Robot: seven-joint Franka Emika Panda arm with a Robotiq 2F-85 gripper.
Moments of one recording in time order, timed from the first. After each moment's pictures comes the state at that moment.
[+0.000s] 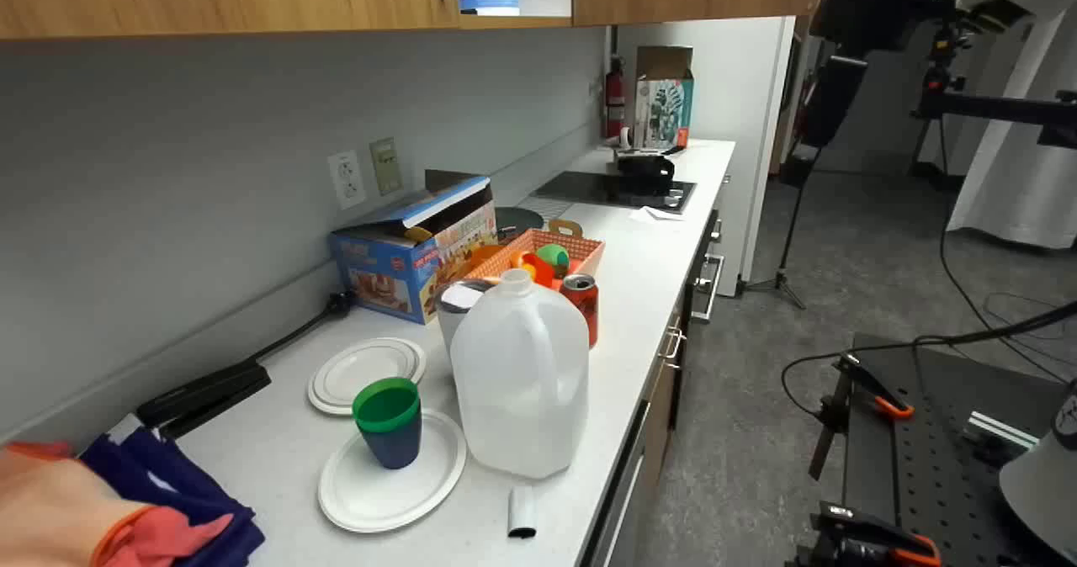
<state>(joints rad) 0.05 -0.96 -0.01 -2.80 0.03 2.06 0.00</state>
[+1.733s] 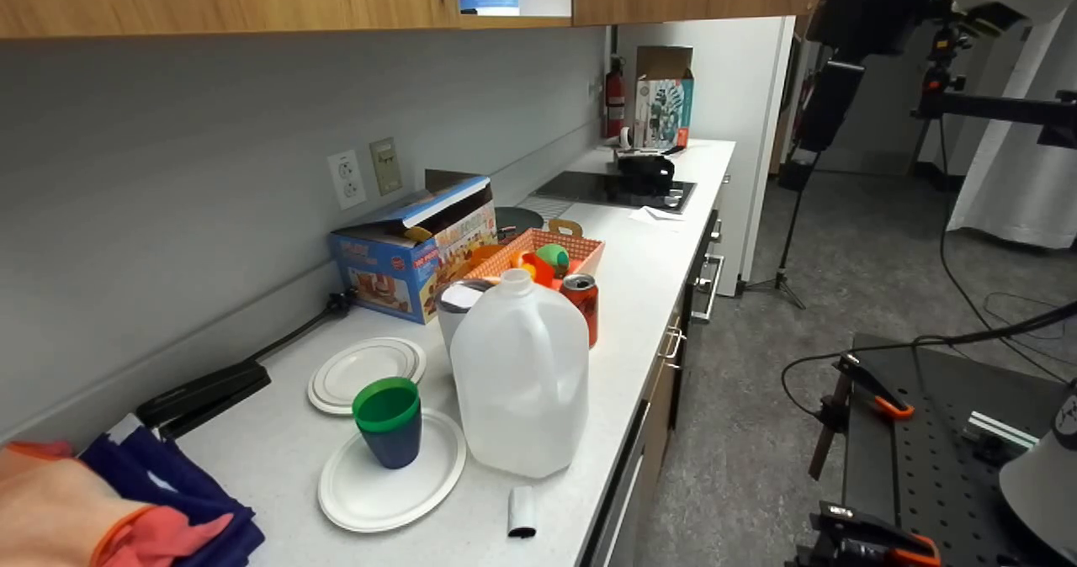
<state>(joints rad) 0.05 -0.95 -0.01 -2.80 0.03 2.06 0.00</state>
